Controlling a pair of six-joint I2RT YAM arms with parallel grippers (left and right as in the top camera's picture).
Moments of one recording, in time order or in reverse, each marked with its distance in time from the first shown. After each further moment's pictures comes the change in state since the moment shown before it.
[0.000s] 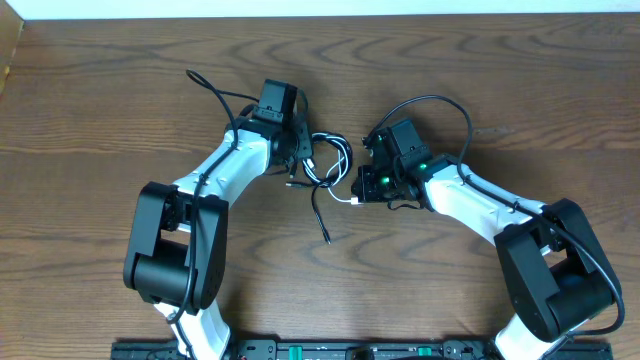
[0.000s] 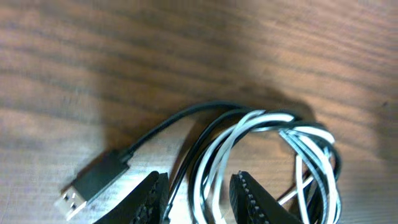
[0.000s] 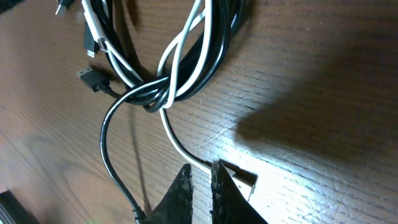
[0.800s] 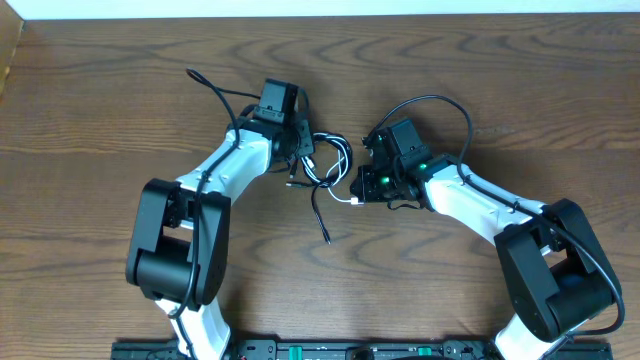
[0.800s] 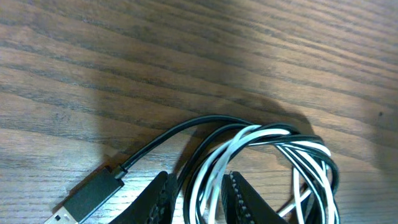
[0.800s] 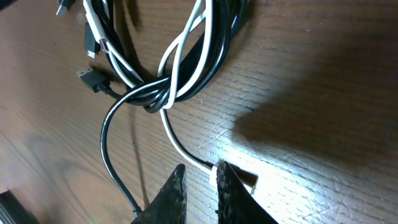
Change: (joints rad) left arm 0.000 0.018 0.000 0.035 0.000 0.000; right arm 0.000 0.000 0.000 0.001 0.000 0.000
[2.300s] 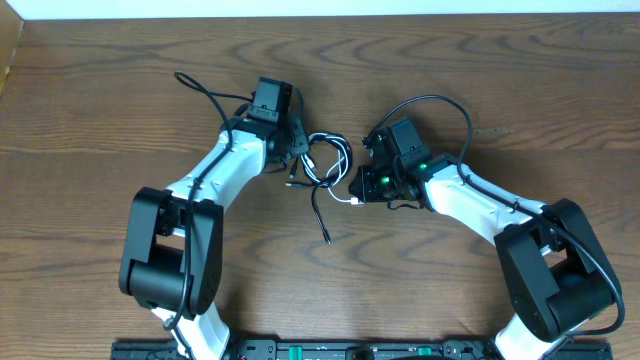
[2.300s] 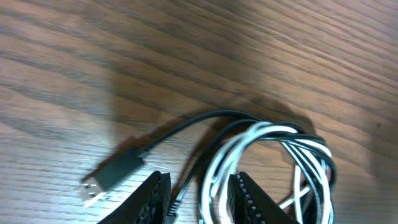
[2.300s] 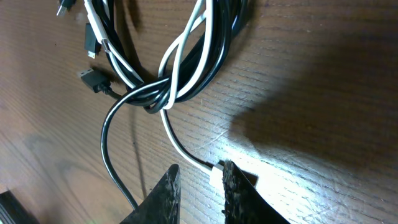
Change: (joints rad) left arm 0.004 -0.045 -0.005 -0.047 -0.026 -0.075; right arm 0.000 0.000 0.000 0.001 0.000 0.000
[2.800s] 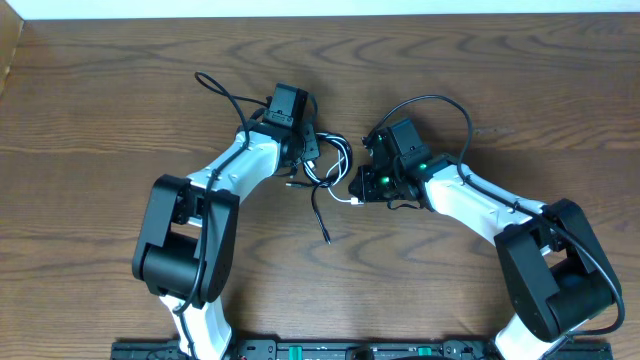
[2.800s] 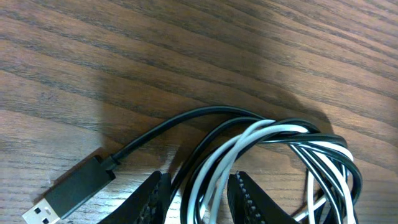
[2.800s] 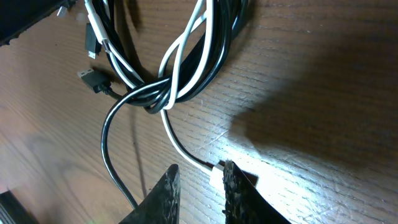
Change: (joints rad) left arm -0.042 0.068 0.000 0.044 -0.036 0.008; right arm 0.000 0.000 0.000 0.001 0.000 0.000
